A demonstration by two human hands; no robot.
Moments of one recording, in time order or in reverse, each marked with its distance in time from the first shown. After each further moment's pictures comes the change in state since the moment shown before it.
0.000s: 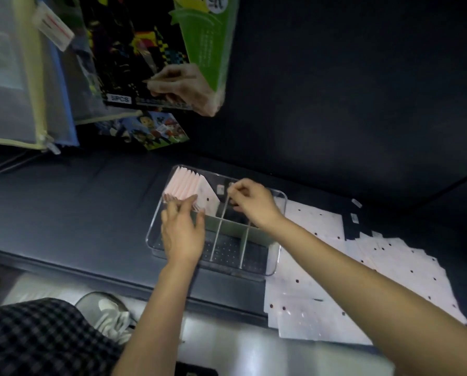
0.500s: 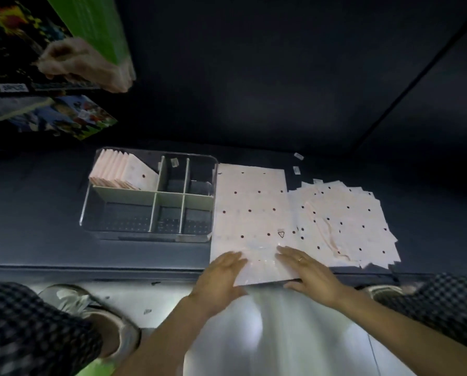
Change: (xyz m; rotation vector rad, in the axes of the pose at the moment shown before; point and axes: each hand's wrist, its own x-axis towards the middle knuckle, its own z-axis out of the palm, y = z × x) left_hand -0.167 0.020 0.099 0.404 -0.912 0.636; right_hand -0.222 0.234 -0.137 -0.756 -0.262 -0.044
